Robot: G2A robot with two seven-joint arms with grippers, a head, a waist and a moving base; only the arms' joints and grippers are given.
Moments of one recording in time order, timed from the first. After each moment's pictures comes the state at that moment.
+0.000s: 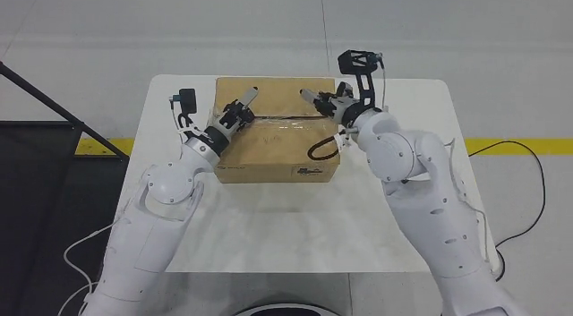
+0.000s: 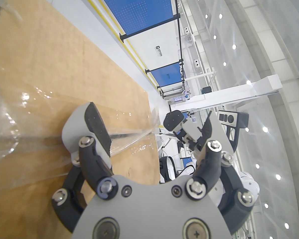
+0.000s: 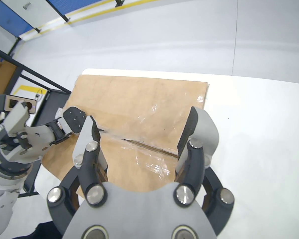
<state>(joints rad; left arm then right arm) 1.13 -1.25 -1.31 -1.64 -0.01 0.00 -0.30 -0.82 -1.33 1.13 -1.71 -0.79 0.25 0.75</state>
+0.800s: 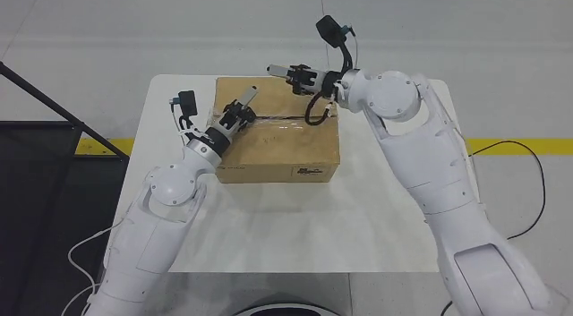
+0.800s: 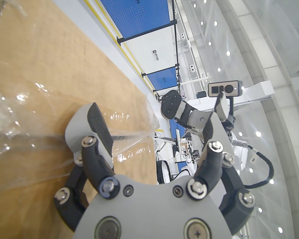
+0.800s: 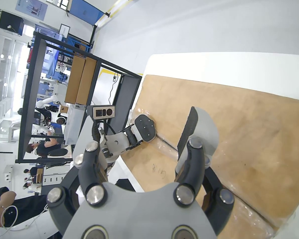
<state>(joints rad) 1.13 -1.26 -1.31 -1.62 -0.04 -0.02 -0.26 -0.42 -1.43 0.99 -1.13 -0.18 0.11 0.86</state>
